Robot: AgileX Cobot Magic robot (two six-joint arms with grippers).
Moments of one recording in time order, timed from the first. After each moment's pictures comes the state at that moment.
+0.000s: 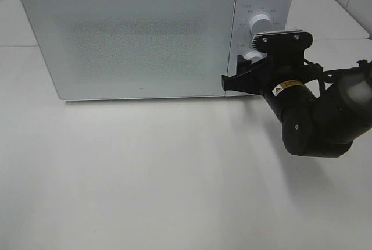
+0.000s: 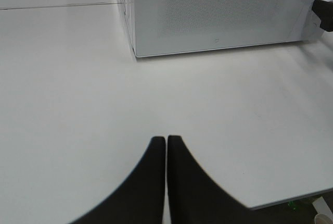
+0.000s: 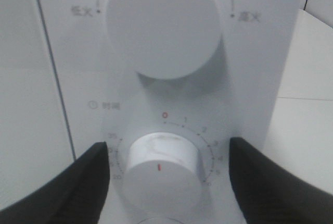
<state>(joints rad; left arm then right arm) -0.14 0.00 -0.50 -0.14 1.04 0.06 0.54 2.06 -0.71 0.46 -1.20 -0.16</state>
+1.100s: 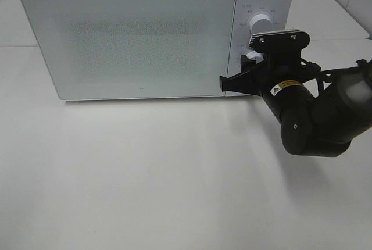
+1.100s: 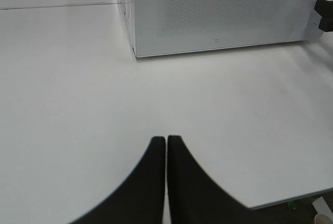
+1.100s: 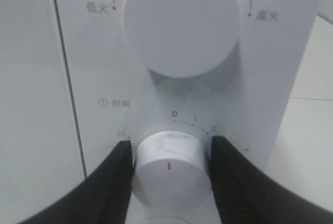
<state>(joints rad) -0.14 0.00 -0.50 -0.14 1.04 0.06 0.54 2.06 -0.71 0.47 -1.19 -0.17</state>
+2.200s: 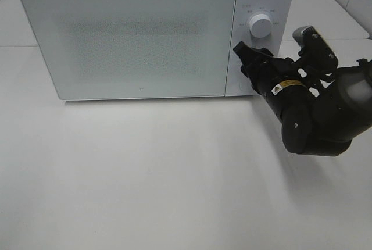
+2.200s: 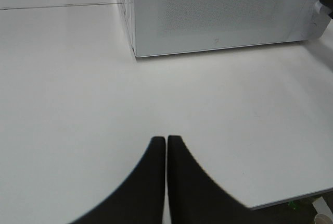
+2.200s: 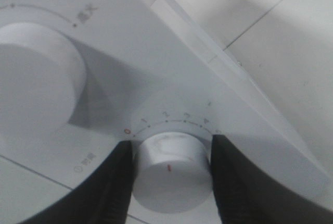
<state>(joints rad) -0.14 0.00 -0.50 -0.14 1.04 0.06 0.54 2.06 -0.72 0.49 -1.18 0.70</state>
